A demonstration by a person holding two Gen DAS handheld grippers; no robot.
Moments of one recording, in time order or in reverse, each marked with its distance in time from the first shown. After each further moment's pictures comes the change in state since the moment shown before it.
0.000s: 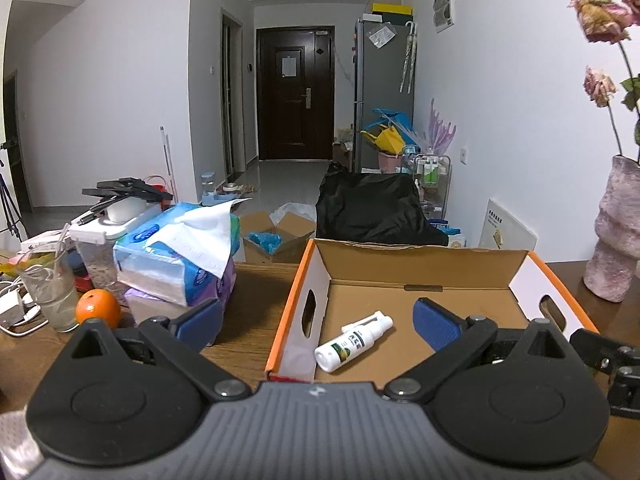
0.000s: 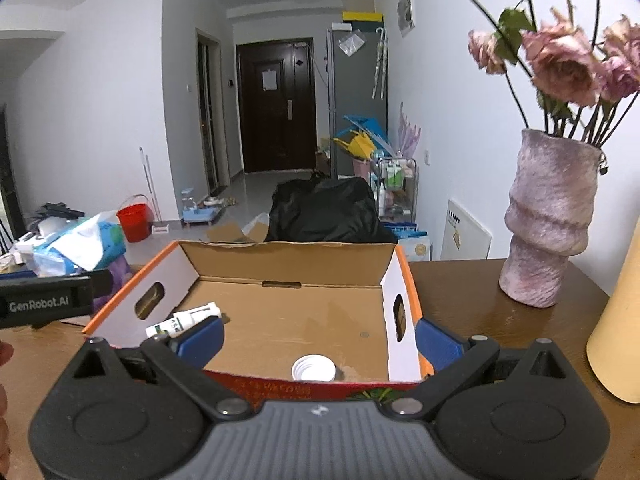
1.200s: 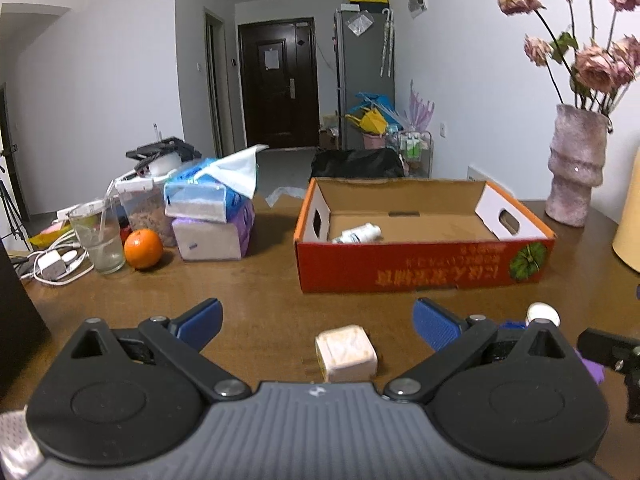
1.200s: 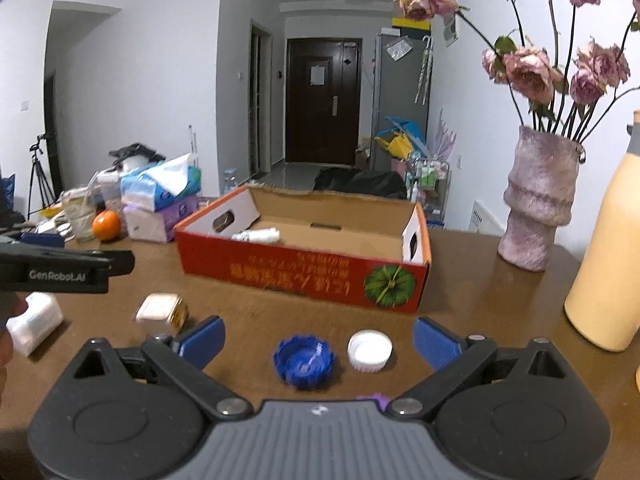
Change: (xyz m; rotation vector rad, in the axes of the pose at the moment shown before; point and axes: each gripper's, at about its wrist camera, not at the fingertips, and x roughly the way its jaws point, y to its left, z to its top) left arm -0.115 0.018 -0.084 0.074 0.041 -0.026; right arm -0.126 0.013 -0.090 -0.120 0.021 0.096
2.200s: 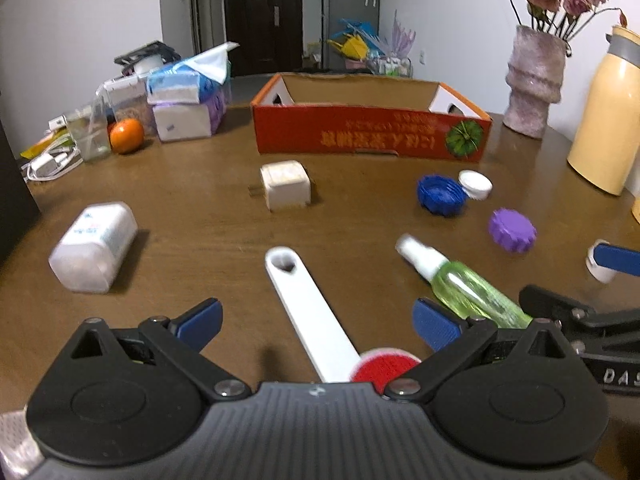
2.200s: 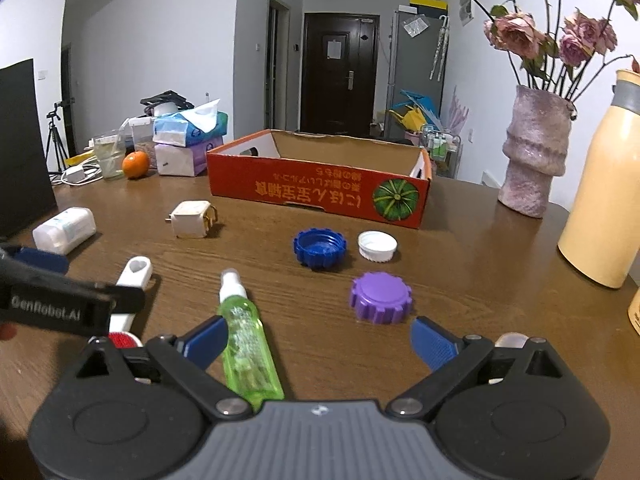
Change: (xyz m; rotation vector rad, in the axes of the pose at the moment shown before) left arm -0.066 -0.041 -0.082 -0.019 0.237 -0.061; right arm -0.053 0.000 -0.076 -0.035 0.078 0.027
